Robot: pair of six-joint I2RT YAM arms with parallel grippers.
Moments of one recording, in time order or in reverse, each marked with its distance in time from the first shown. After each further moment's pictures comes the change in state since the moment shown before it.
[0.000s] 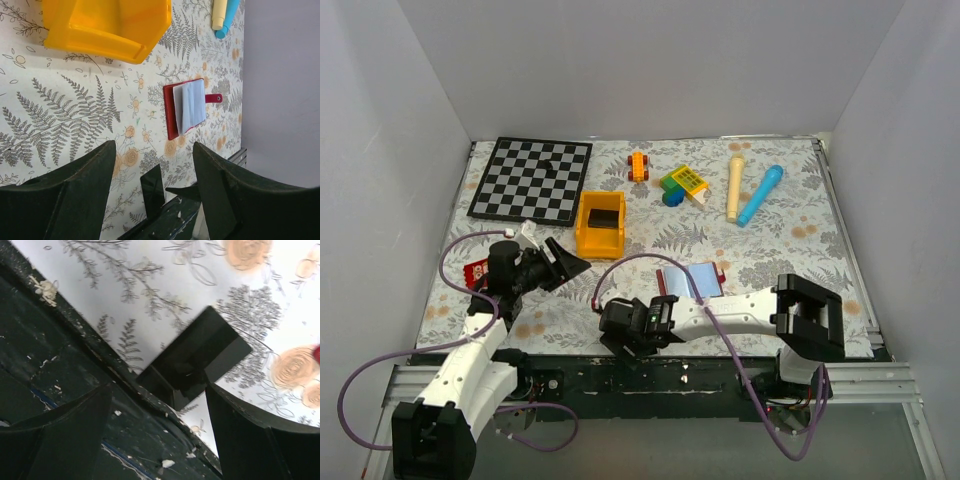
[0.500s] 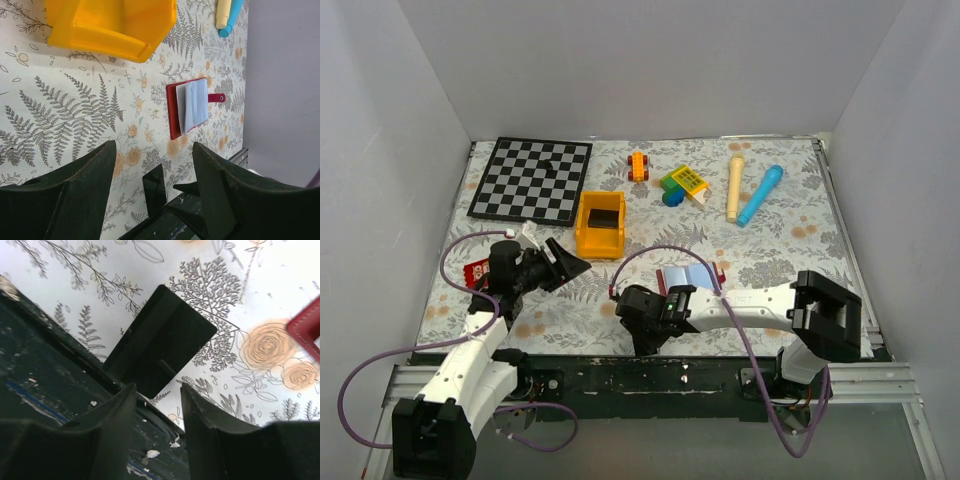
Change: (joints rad) left arm 0.000 0.017 -0.002 0.003 -0.003 0.005; right arm -0.073 -0.035 -0.084 0.017 -0.060 0.019
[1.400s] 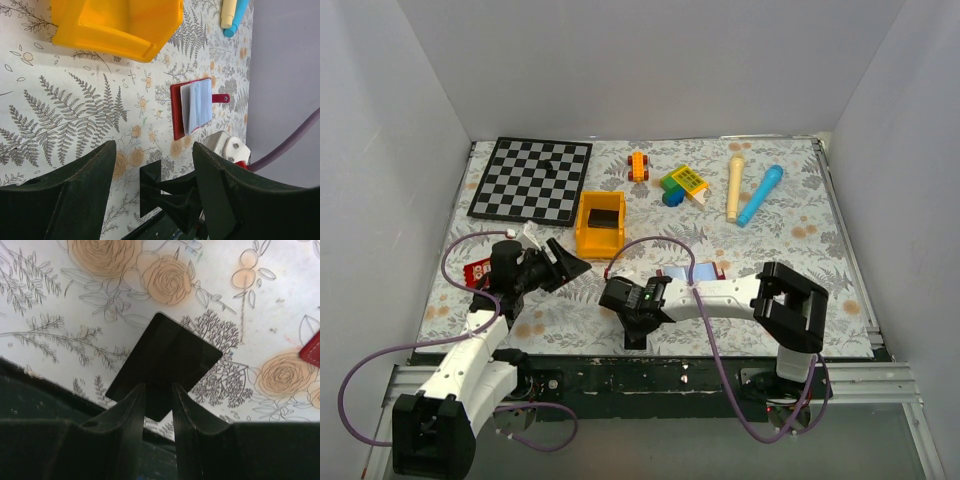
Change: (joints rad) left arm -0.005 0.017 -0.002 0.005 -0.011 0.005; right arm -0.038 0.162 0.163 -0.042 0.056 0.251
